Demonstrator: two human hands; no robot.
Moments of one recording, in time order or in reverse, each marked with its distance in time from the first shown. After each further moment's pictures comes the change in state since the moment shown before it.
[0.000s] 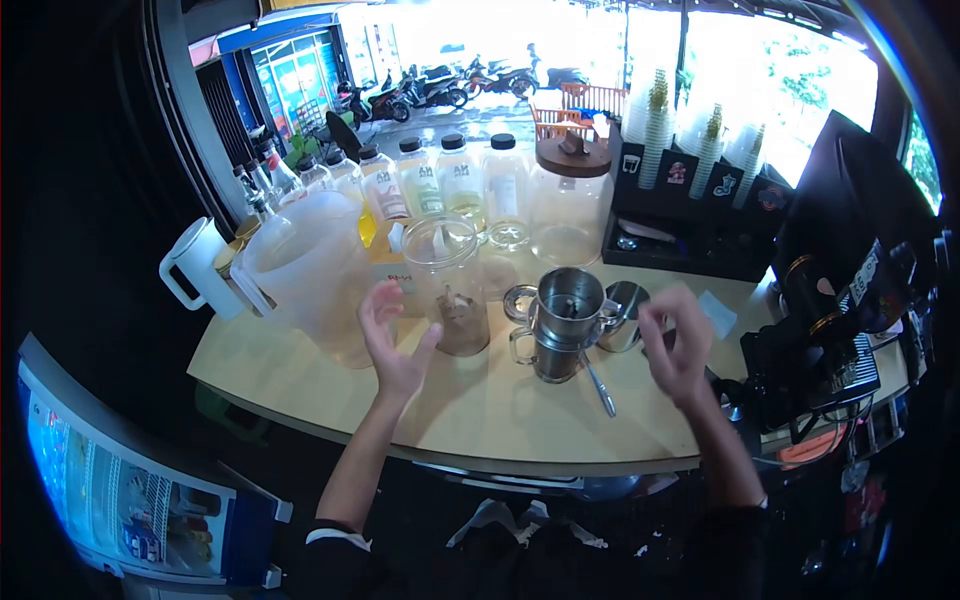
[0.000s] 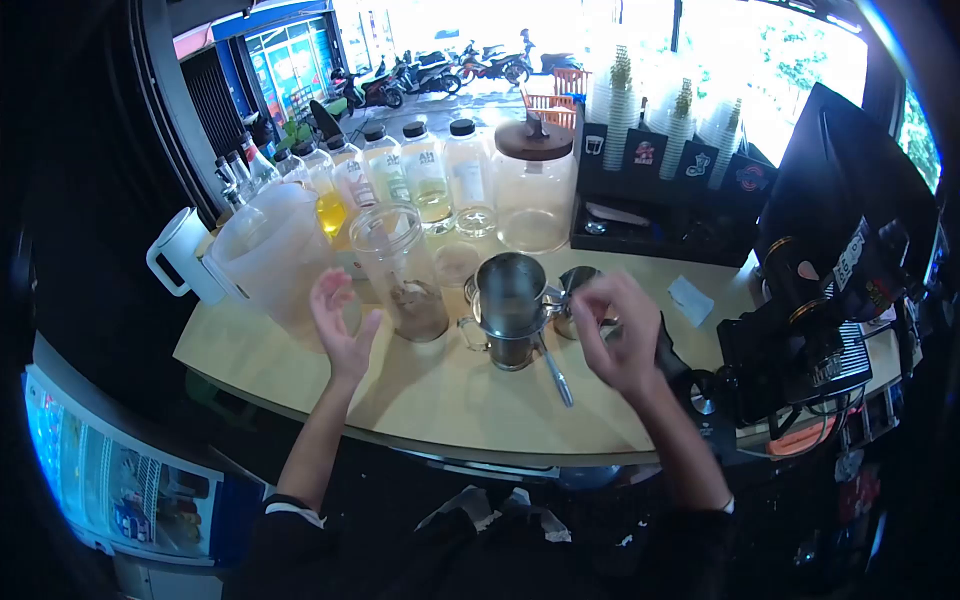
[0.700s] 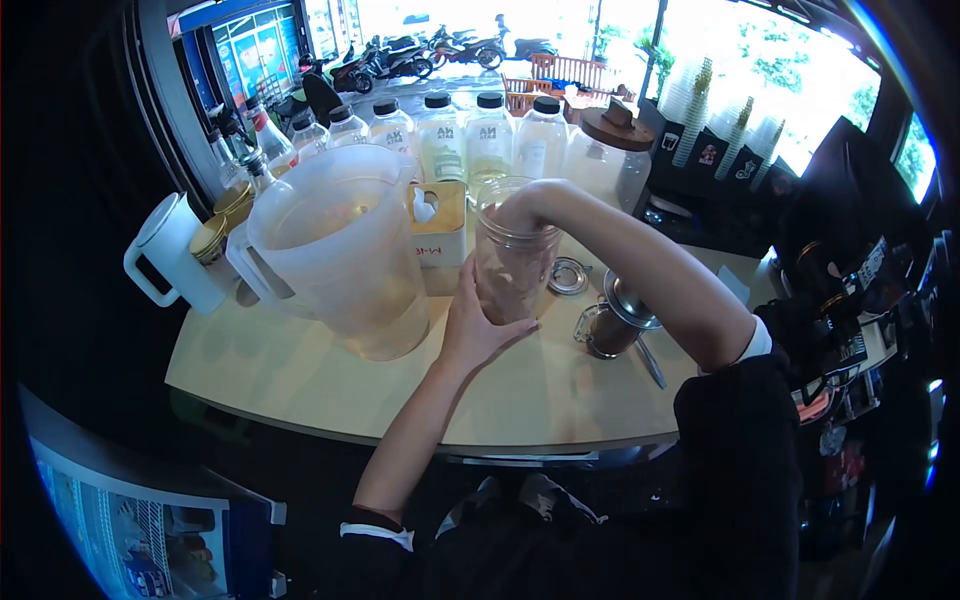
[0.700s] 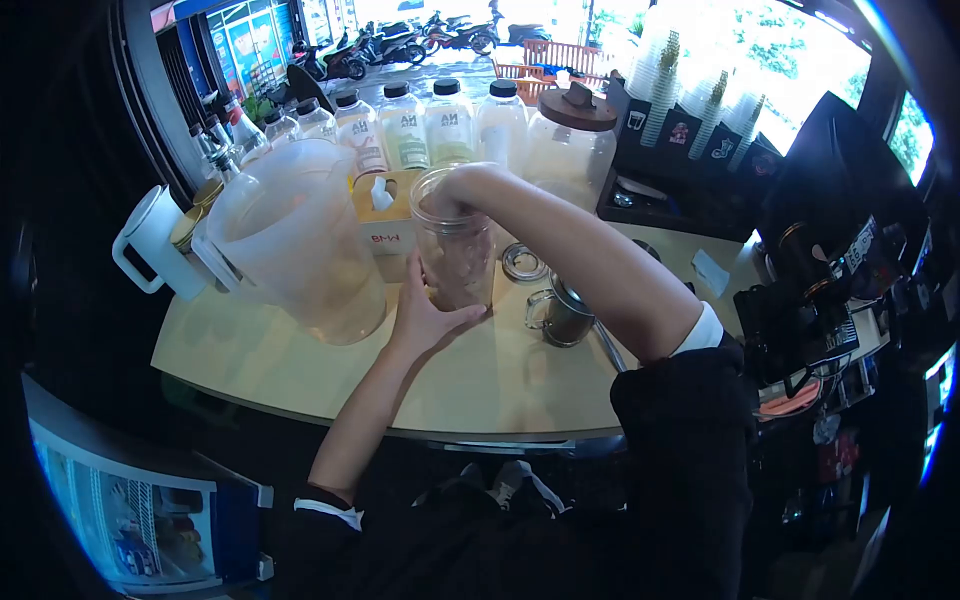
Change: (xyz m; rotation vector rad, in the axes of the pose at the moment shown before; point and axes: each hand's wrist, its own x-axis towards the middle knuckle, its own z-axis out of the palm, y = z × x) left_hand 0.002 -0.053 0.009 0.079 -0.481 -0.355; right_hand 0.167 0.043 0.253 -0.189 -1.774 0.384
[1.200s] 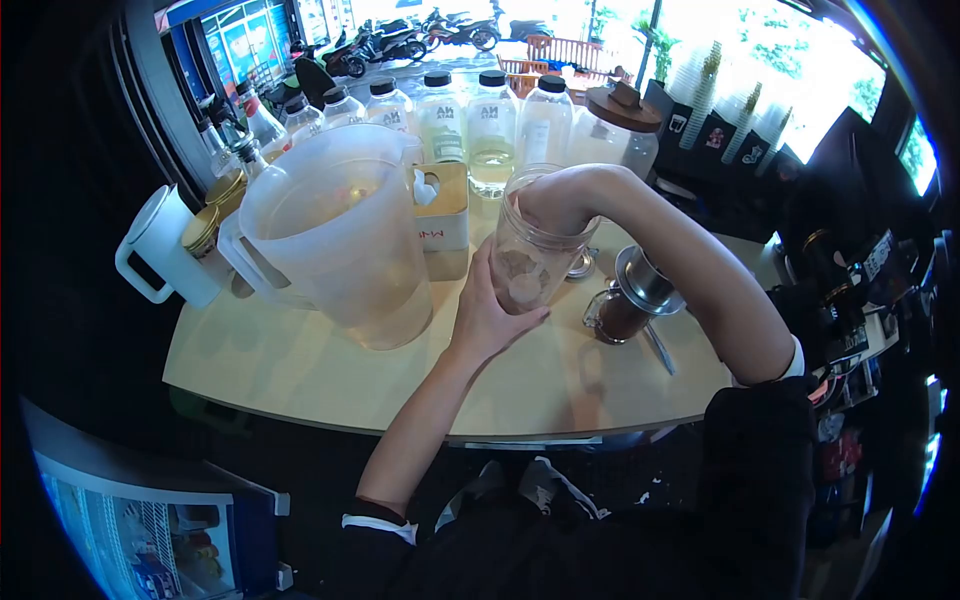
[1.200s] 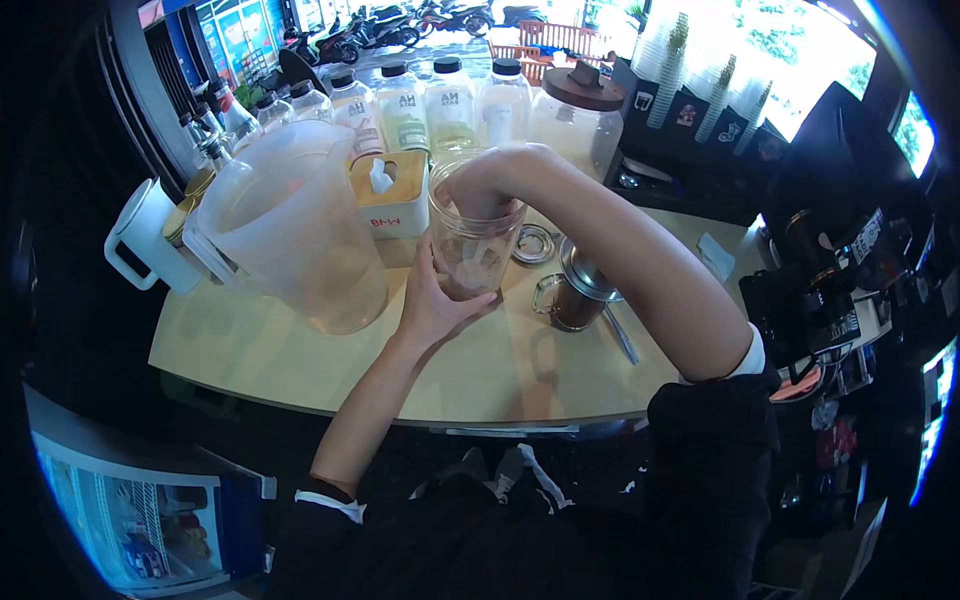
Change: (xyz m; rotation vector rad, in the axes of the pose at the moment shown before) left_hand -0.001 0.003 0.005 -0.015 -0.001 0.119; right_hand -0.067 -0.041 0.023 -0.206 0.273 0.145
